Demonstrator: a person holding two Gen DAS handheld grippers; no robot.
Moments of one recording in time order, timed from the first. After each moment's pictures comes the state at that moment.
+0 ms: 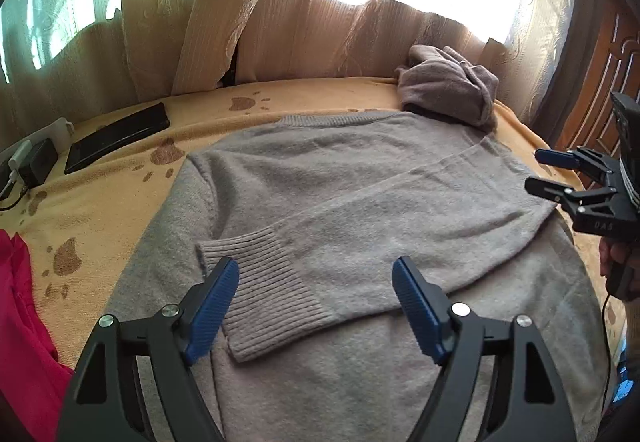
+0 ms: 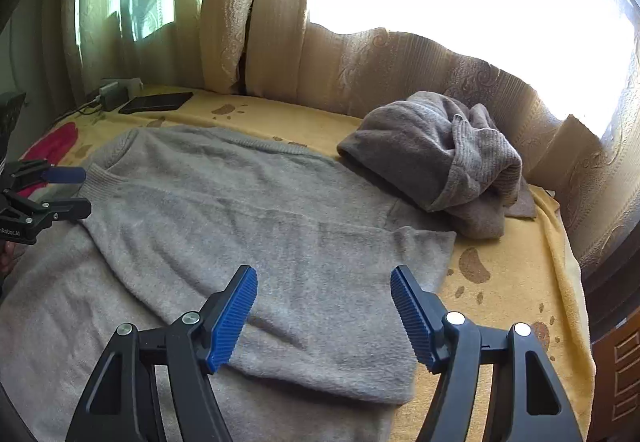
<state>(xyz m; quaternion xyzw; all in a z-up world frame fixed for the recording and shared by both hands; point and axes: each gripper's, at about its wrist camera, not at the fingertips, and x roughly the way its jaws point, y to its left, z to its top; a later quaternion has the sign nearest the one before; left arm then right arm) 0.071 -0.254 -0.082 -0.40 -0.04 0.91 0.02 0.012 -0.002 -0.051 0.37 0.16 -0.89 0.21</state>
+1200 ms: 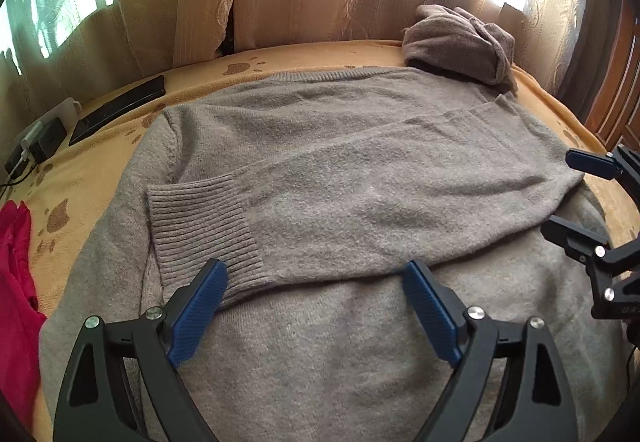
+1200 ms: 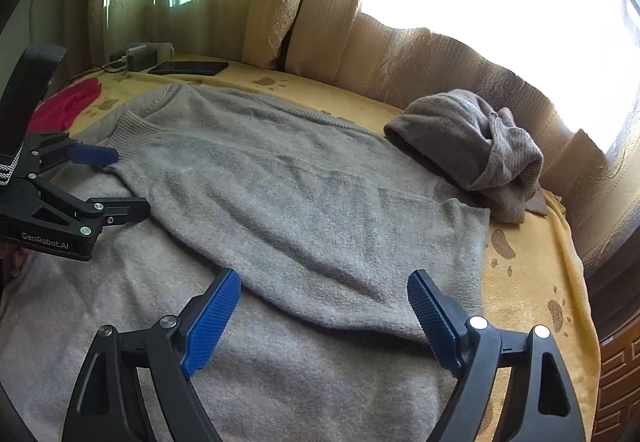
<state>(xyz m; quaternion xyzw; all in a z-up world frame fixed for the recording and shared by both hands) 0.069 -0.206 -0.113 -0.44 0.00 0.90 -0.04 0.056 -0.031 -0.086 0.38 0.21 -0.88 0.21</state>
